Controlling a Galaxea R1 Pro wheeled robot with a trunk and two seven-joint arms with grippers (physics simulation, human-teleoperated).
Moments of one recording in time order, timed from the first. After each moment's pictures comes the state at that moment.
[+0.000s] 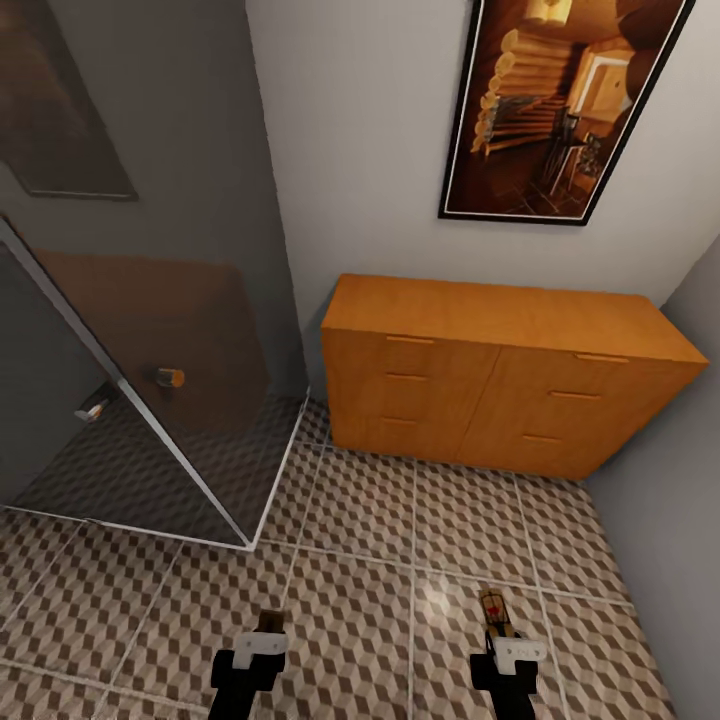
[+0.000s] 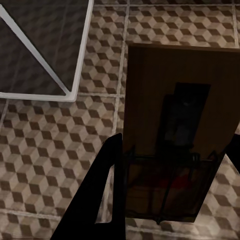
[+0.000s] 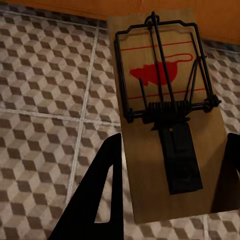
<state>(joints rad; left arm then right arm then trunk) -0.34 0.12 -0.94 -0.59 0.62 -0.38 0.47 -0.41 0.02 0.09 -0.16 0.01 -0.63 -0.23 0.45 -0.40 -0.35</state>
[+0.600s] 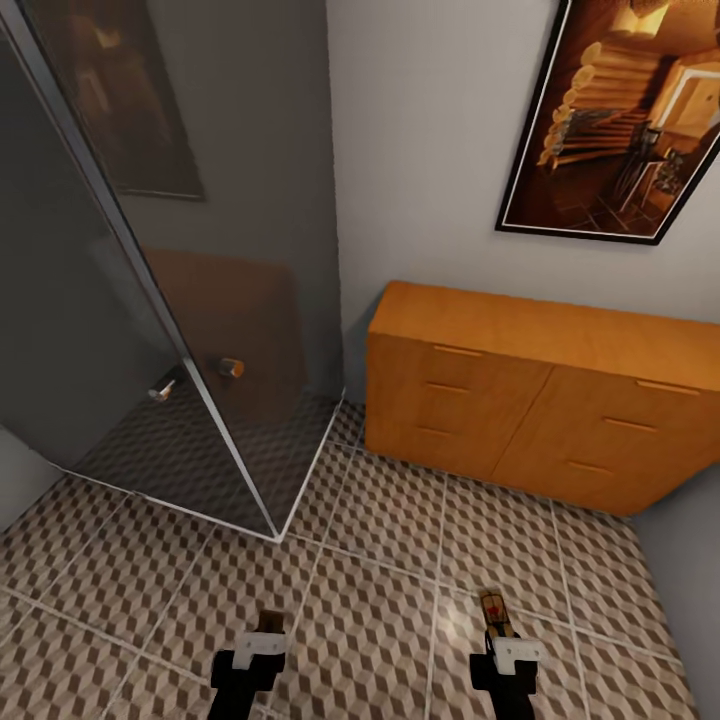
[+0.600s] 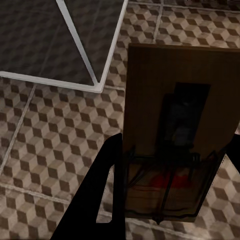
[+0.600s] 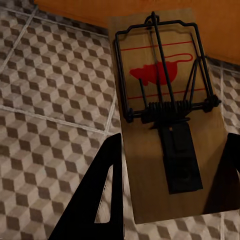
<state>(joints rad) -0.34 0.12 -0.94 -0.59 0.62 -0.38 0.47 -0.41 0.02 0.10 -0.16 0.01 -0.63 -0.23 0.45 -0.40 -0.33</state>
